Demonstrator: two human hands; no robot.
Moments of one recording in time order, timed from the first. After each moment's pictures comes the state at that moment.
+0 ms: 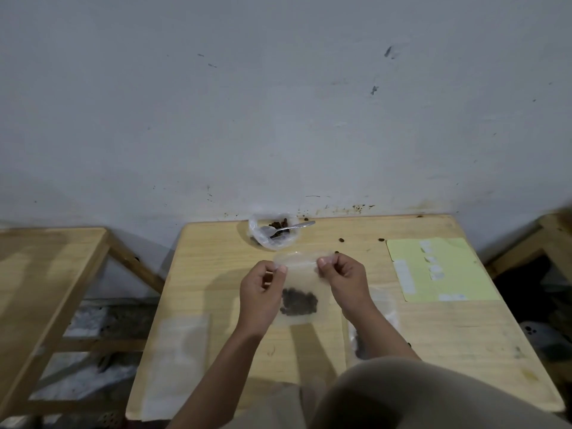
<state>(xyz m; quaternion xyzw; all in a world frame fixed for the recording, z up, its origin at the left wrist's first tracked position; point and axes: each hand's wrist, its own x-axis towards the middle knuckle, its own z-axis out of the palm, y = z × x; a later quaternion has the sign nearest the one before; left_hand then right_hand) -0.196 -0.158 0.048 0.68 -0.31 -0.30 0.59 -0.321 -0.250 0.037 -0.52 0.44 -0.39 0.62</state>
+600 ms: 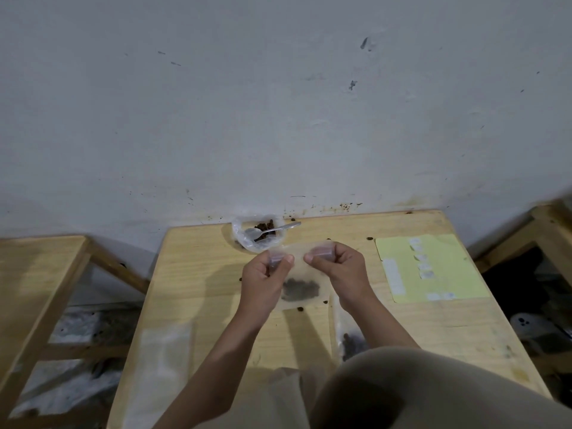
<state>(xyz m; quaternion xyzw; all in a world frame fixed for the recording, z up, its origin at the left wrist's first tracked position) -0.211 -0.203 0.055 0.65 -0.32 -0.34 0.60 -0.339 -0.281 0.056 -0.48 0.39 -0.40 0.68</state>
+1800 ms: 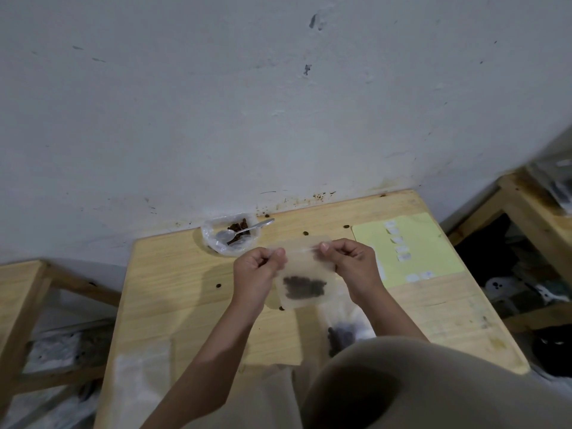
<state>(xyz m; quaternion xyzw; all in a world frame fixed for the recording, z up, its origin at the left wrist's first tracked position) -0.225 -0.245 0.041 0.66 -0.25 -0.42 0.57 -0.383 -0.304 0.046 -0.41 0.48 -0.42 0.66</state>
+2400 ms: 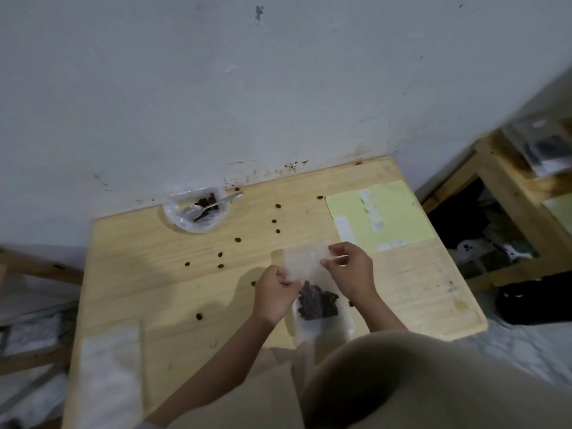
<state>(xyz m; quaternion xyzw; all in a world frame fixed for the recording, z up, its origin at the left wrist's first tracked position) -0.305 -0.222 -0.033 0.78 -0.34 -0.41 0.31 -0.447 -0.289 -0.023 -0.56 0.66 -0.25 0.44</state>
